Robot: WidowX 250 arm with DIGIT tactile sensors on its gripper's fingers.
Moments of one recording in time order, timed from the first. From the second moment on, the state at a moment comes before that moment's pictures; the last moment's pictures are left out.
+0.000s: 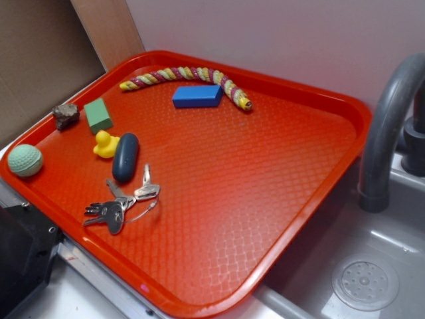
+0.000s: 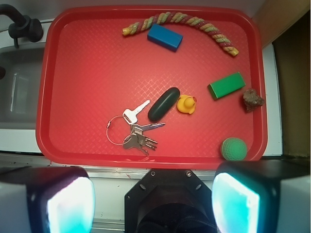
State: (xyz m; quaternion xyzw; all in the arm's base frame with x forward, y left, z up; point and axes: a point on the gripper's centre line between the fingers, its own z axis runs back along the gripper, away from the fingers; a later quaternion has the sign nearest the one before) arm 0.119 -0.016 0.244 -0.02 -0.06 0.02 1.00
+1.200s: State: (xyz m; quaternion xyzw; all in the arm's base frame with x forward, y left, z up) arm 0.131 0.086 0.069 0.06 0.04 -0.04 1.00
